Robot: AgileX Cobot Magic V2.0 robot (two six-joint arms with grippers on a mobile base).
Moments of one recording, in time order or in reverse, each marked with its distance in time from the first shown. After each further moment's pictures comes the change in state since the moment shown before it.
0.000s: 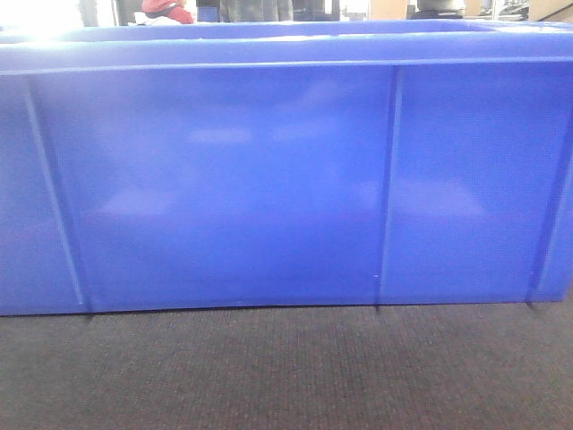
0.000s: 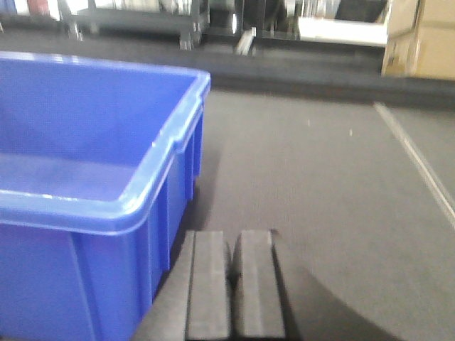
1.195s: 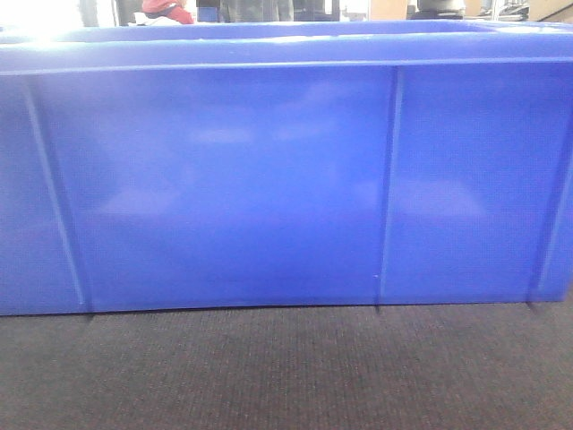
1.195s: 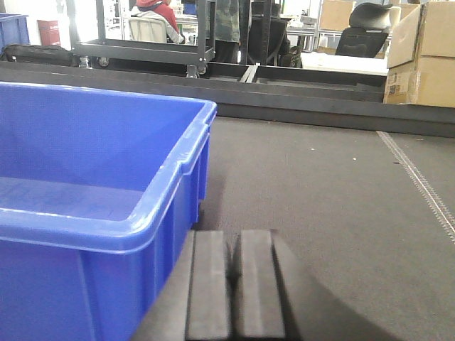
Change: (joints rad) left arm 0.037 -0.106 0.194 -0.023 -0.158 0.000; right arm 0.000 -0.019 0.022 0.000 -0.058 0.000
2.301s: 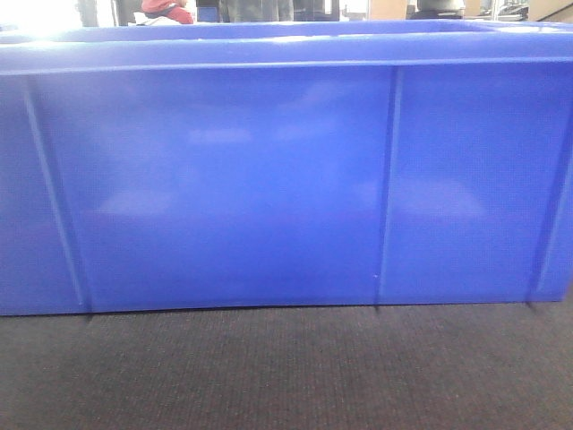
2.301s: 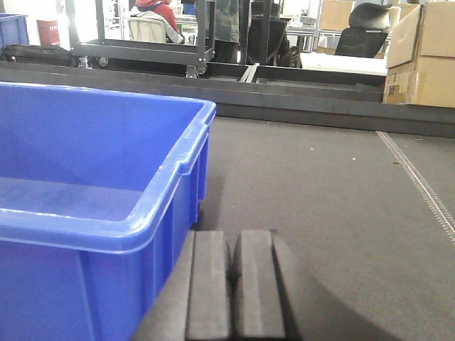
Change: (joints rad) left arm 0.075 -0.030 0.299 -0.069 -0.354 0.000; right arm 0.000 0.000 0.000 0.000 -0.002 0.000
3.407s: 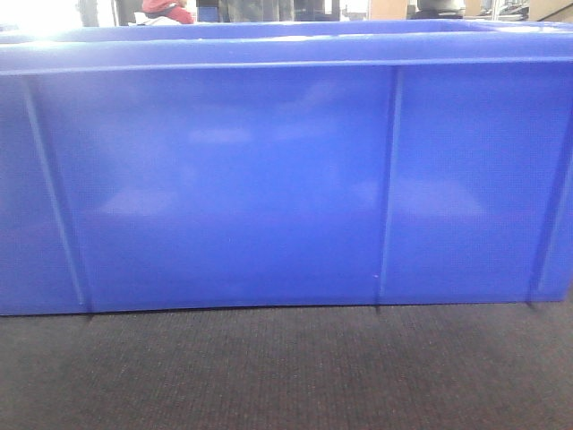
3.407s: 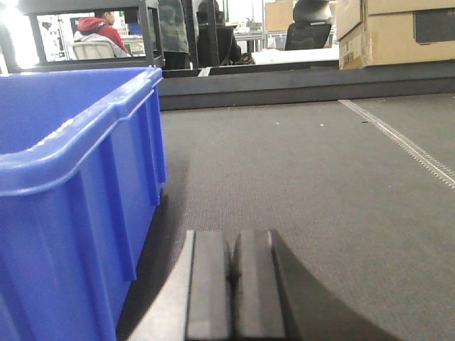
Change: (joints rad) left arm 0.000 0.000 0.000 0.000 -0.005 0.000; right arm -0.273 0.002 0.409 0.297 -0.469 -0.146
